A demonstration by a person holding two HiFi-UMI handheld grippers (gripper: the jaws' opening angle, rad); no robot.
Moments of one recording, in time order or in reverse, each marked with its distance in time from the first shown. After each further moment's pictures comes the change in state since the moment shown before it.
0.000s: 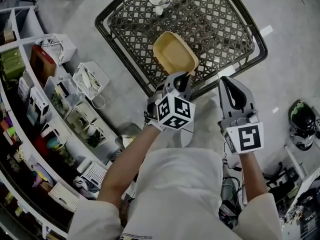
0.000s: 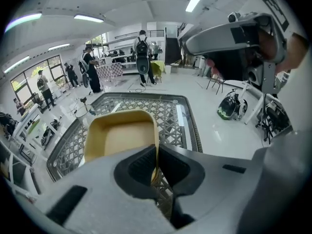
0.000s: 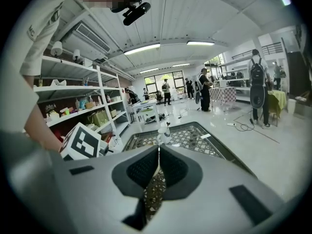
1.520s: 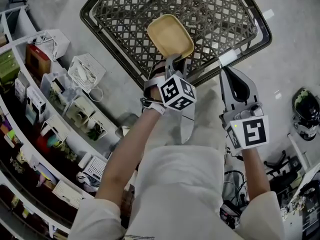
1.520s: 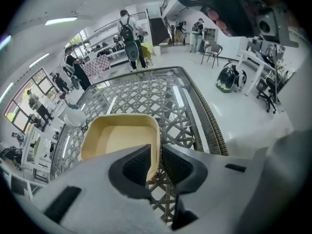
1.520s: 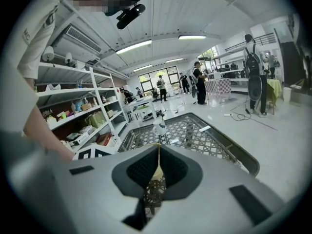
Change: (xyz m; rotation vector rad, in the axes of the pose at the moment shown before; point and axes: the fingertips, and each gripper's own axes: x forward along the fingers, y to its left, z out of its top) left arm 0.068 -0.001 -0.049 0.205 0.196 0.035; right arm 0.002 -0.020 -0.042 0.095 0.038 -0.014
